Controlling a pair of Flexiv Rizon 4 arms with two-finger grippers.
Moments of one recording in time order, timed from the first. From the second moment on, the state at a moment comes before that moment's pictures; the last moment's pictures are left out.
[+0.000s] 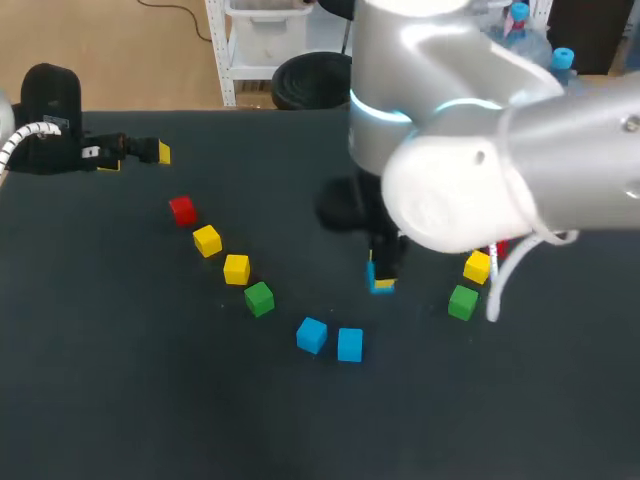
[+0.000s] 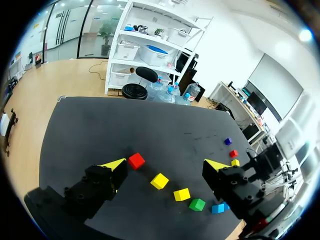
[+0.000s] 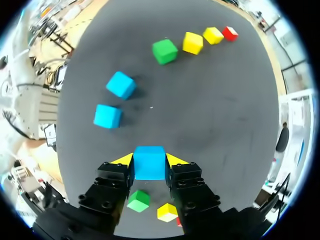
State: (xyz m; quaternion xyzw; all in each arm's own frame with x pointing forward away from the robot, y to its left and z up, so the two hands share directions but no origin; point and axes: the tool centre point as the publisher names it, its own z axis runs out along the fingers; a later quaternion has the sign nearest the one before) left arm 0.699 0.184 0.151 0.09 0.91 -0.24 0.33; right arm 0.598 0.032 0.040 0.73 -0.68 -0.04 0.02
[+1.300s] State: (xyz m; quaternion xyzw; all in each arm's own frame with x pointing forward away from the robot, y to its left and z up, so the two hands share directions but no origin) left arm 0.699 0.184 0.151 0.09 0.91 -0.24 0.33; right arm 0.669 0.019 0.004 0.73 -0.68 -0.06 0.00
